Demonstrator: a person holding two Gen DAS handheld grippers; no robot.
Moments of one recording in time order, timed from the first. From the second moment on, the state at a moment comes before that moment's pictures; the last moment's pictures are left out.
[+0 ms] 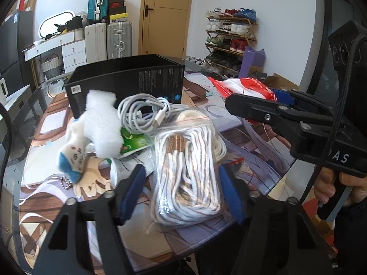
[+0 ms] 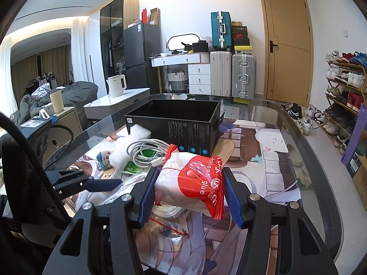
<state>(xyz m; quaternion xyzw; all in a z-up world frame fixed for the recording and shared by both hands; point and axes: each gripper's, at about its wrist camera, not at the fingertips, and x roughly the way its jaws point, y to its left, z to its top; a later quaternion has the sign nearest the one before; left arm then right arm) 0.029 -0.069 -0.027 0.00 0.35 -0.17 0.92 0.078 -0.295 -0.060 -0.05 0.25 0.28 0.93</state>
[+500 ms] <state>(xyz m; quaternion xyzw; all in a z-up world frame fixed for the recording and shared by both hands) 0.015 -0.064 -0.018 0.00 0.33 -0.19 0.92 0.078 -0.294 -0.057 -0.05 0.24 0.29 0.93</state>
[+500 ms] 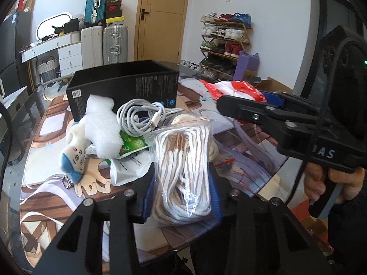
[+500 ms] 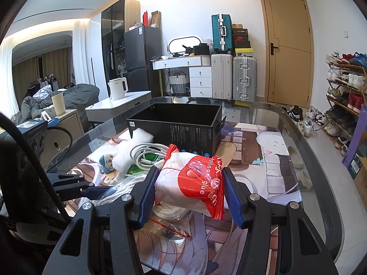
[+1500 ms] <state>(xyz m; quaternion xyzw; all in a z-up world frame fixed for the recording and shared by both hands) 0.019 0.002 0.038 -0.04 0.25 -0.12 0.96 0.089 -0.265 -0.026 -0.07 0.22 0.30 0.93</state>
